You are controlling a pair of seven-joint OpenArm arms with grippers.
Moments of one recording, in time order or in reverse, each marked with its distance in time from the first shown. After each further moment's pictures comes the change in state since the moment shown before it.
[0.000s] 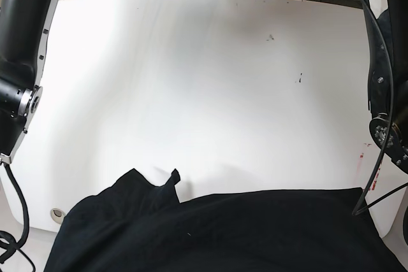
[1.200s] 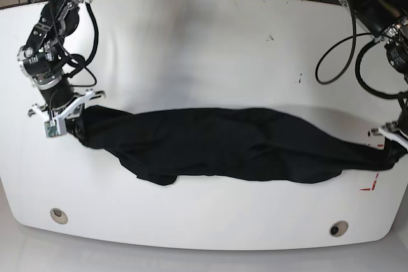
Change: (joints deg) left arm 62.5 0.4 -10.3 22.6 -15.4 -0.4 -0.4; right arm -68.5 -20.8 29.2 26.5 0.0 3.8 -0.2
